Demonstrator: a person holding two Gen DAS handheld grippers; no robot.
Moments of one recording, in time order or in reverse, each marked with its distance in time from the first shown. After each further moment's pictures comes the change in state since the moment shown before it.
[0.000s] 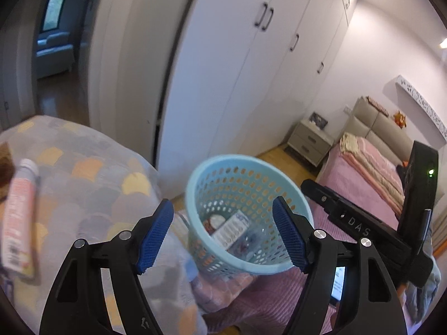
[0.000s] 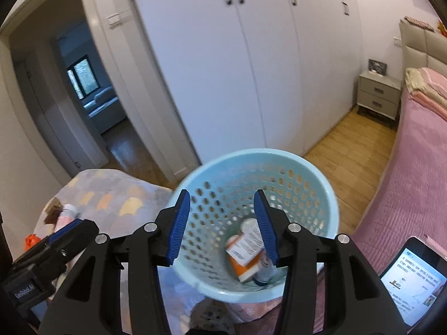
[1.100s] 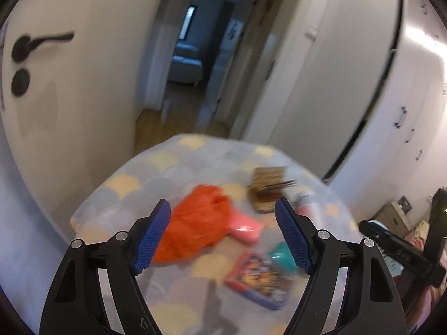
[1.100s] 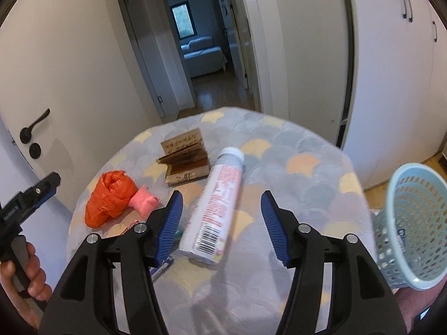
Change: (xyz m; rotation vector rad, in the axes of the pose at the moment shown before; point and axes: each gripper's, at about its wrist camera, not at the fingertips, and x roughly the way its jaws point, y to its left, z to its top) left arm -0.250 0.297 -0.042 -0.354 -0.220 0.497; right arm 0.028 0.303 -0.081 -0.363 0.189 0.349
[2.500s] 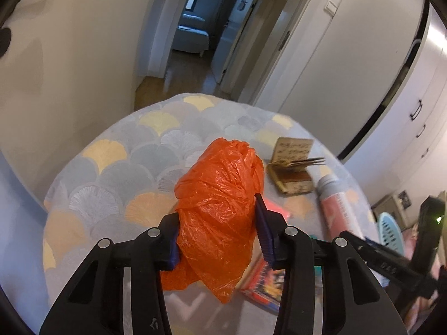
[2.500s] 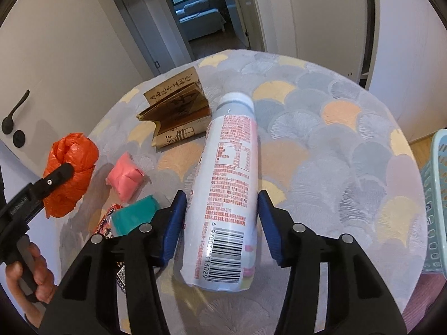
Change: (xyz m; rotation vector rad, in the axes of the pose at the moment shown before) left arm 0.053 0.010 -0.015 -0.052 0.134 -0.008; right arm 0.081 -0.002 -0.021 0.050 0.192 0.030
